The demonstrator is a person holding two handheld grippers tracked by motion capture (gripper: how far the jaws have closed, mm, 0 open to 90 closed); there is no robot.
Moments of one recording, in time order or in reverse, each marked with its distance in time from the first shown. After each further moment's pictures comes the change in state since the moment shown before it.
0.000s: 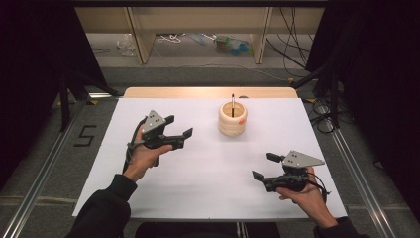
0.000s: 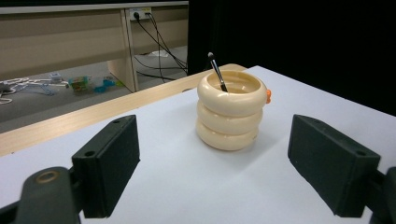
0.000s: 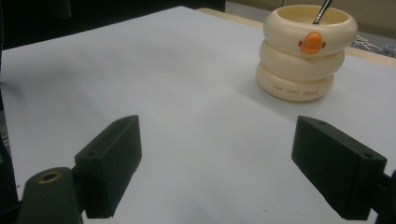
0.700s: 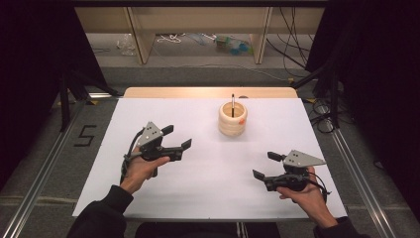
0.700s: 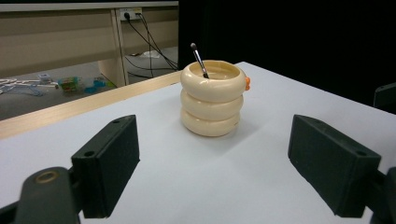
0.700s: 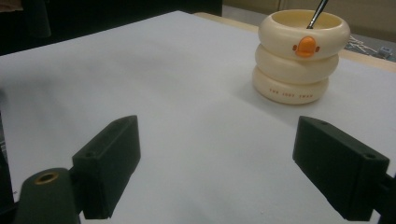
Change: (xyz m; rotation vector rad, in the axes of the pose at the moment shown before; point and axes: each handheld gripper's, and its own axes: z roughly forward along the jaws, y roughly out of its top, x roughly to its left) left arm -0.013 -0.017 -0.020 -0.018 -0.036 -0.005; right arm -0.001 0.001 -0.002 -0.003 -0.017 0.003
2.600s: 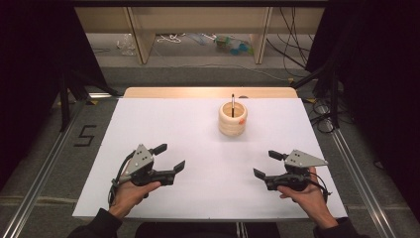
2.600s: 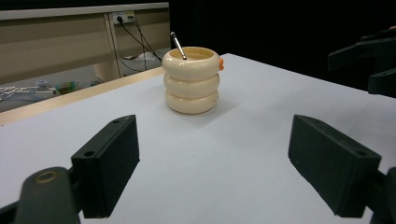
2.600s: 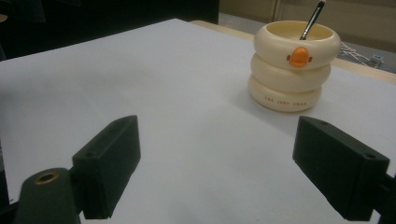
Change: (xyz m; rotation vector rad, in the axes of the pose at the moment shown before) left arm -0.027 -0.028 -0.049 -0.010 -0.011 0.046; right arm 0.001 0.002 -0.001 -0.039 -0.004 0.001
